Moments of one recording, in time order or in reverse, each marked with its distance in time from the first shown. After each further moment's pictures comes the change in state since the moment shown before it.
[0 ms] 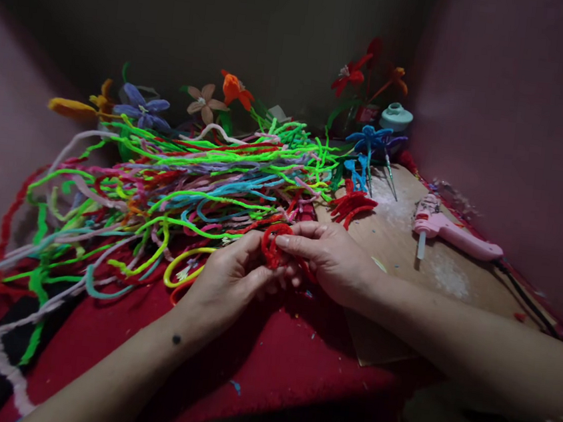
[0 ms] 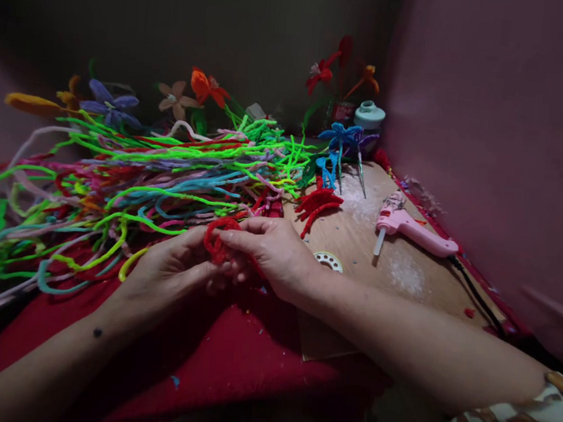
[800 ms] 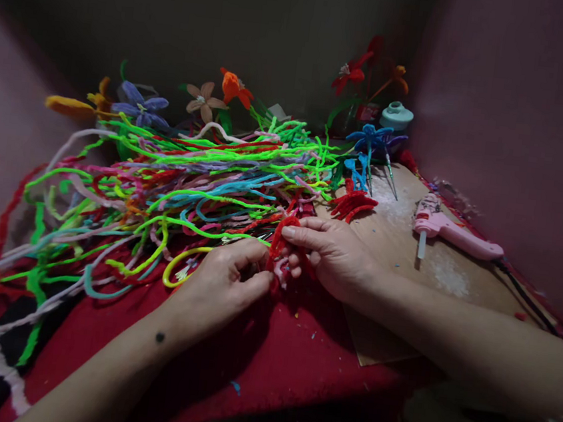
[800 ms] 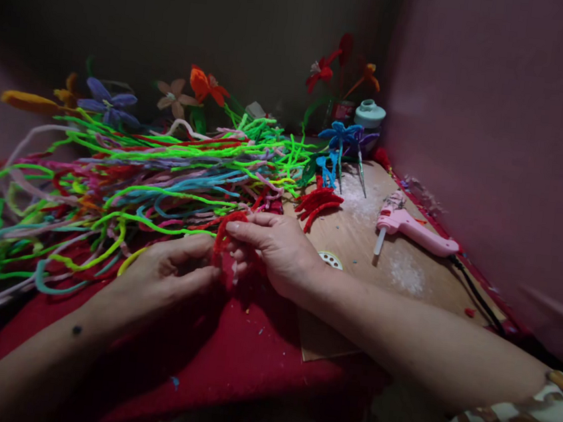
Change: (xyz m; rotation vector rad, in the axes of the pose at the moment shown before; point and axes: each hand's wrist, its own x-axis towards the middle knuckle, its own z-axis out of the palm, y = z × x) left_hand -0.002 0.007 -0.010 0.265 -0.052 -0.013; right_hand 0.004 0.003 -0.003 0.149 0.011 -0.042
